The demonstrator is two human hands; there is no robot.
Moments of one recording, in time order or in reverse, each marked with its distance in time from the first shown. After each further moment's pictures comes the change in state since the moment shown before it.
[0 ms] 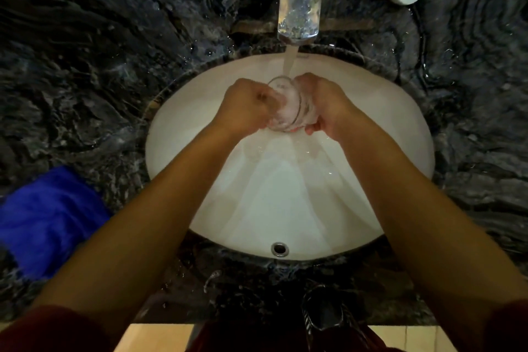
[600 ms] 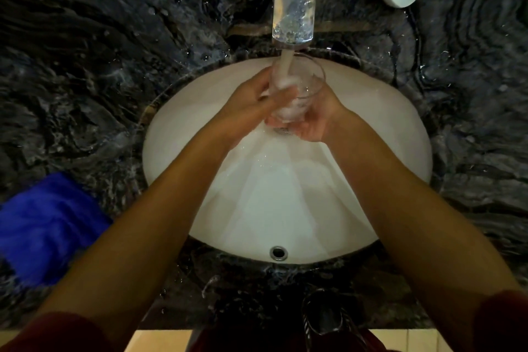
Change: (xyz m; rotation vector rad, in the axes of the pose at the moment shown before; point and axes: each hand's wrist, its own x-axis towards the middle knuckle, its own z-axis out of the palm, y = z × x) left_hand -0.002 0.002 0.000 -0.443 -0.230 0.211; right_hand 0.013 0.008 0.005 0.544 -0.353 0.071
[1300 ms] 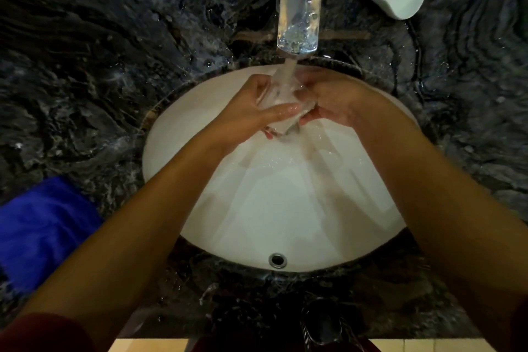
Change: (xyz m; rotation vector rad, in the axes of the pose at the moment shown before) left_hand 0.001 -0.005 -0.008 0.055 0.062 -0.116; right_hand -0.006 -0.041 -0.013 -0.696 0.053 -0.147
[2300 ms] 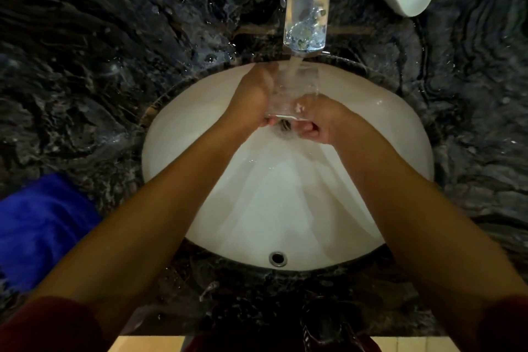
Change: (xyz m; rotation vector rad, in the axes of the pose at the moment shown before) left_hand 0.030 0.019 0.014 -0.057 0.266 -0.304; right_hand 0.012 0.028 0.029 0.131 0.039 0.162
